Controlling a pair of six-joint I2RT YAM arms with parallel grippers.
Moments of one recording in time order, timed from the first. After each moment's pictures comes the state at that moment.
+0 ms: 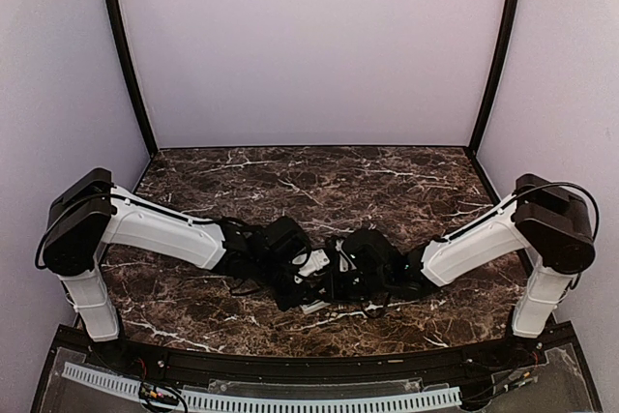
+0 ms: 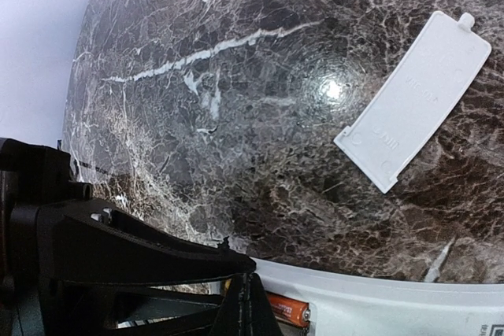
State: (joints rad) left arm -1.08 1.82 1.04 -0.26 0.13 0.02; right arm 1.11 1.77 0.77 0.28 -0.16 0.95
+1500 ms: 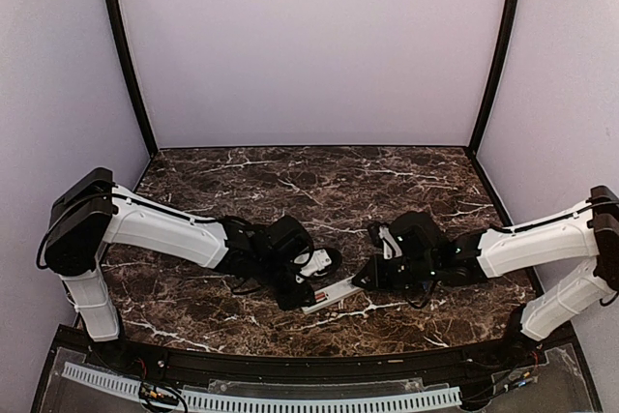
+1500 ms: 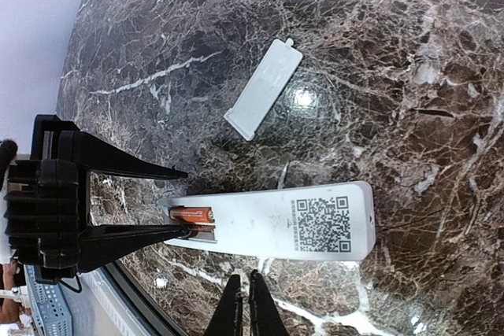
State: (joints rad) left arm -1.09 1.83 1.07 -0.29 0.11 0.05; right arm 0.98 1.39 0.61 0.02 -0.15 0.87
